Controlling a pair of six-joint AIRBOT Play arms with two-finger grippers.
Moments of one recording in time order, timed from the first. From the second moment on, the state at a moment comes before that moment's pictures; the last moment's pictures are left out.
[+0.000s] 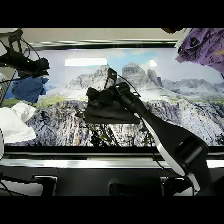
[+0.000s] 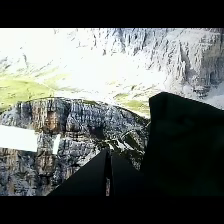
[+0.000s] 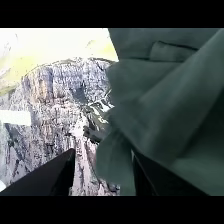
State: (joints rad) left arm -0.01 -1.65 2.02 1.41 -1.46 -1.77; right arm 0.66 -1.77 1.70 1.85 -0.77 -0.85
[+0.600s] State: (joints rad) left arm -0.01 -1.65 2.02 1.41 -1.46 -1.77; right arm 0.04 -1.56 1.68 2.06 -1.24 -1.32
